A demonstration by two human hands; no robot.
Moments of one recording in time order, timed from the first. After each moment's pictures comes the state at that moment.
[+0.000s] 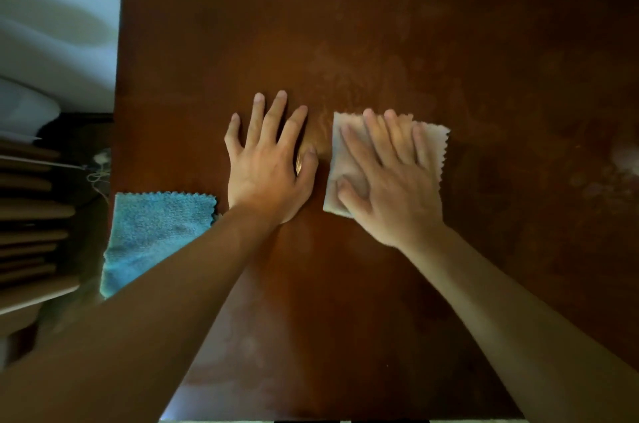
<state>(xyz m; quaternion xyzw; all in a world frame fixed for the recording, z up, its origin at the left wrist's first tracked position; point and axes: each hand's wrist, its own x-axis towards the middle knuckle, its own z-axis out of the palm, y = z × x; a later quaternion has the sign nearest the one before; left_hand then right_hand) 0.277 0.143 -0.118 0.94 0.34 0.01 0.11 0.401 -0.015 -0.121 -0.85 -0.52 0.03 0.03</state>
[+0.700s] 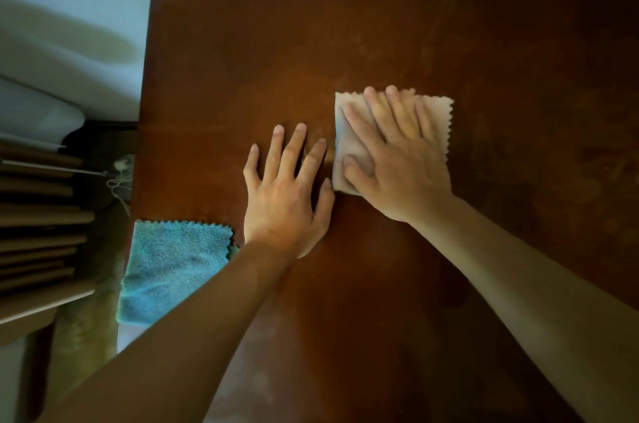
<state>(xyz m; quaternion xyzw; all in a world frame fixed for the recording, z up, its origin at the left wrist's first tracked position) 0.277 0.142 -0.119 0.94 0.34 0.00 0.11 0.450 0.051 -0.120 -0.82 -0.56 0.05 0.01</state>
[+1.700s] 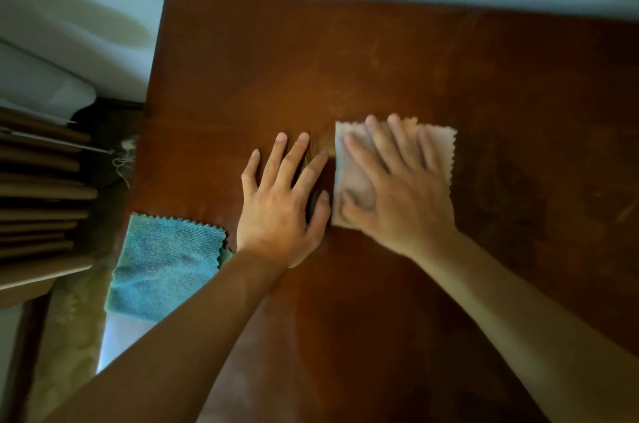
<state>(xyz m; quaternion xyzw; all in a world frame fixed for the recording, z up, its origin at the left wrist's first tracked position) 0.277 0.142 -0.119 0.93 0.34 0.04 0.13 0.451 0.040 -0.124 -0.80 -0.59 0.04 0.05</state>
